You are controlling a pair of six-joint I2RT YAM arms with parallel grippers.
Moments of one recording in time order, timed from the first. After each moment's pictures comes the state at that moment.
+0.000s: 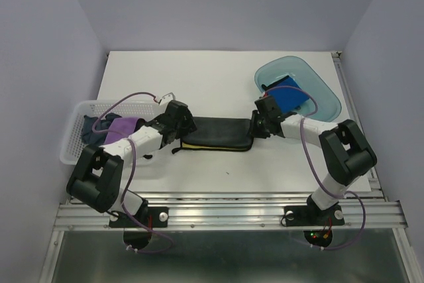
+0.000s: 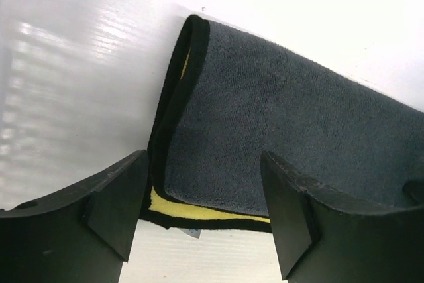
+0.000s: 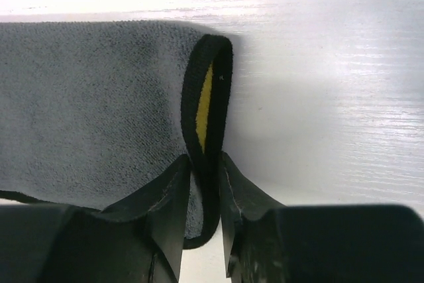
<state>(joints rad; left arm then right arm) -0.50 1.42 0.76 -0.20 -0.26 -0.80 0.49 1.68 0.91 -0.20 0.02 0.63</state>
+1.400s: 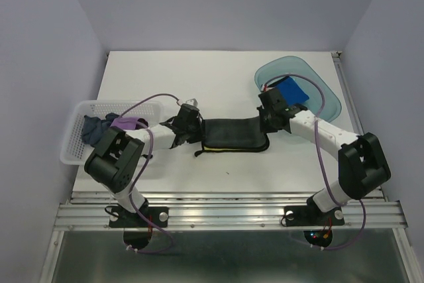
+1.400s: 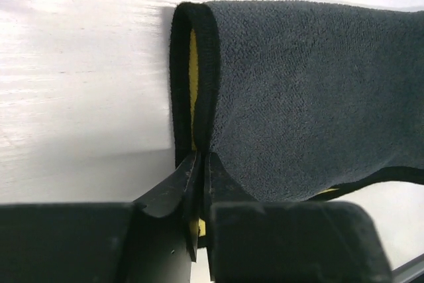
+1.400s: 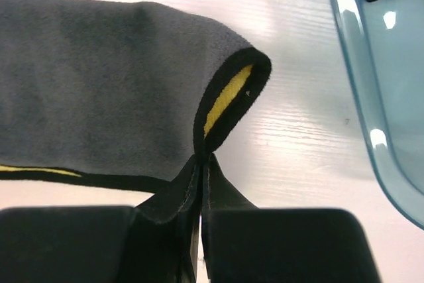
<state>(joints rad) -0.57 1.62 0.76 0.00 0.01 -0.72 0.50 1.53 1.02 -0.52 0.22 0.36</state>
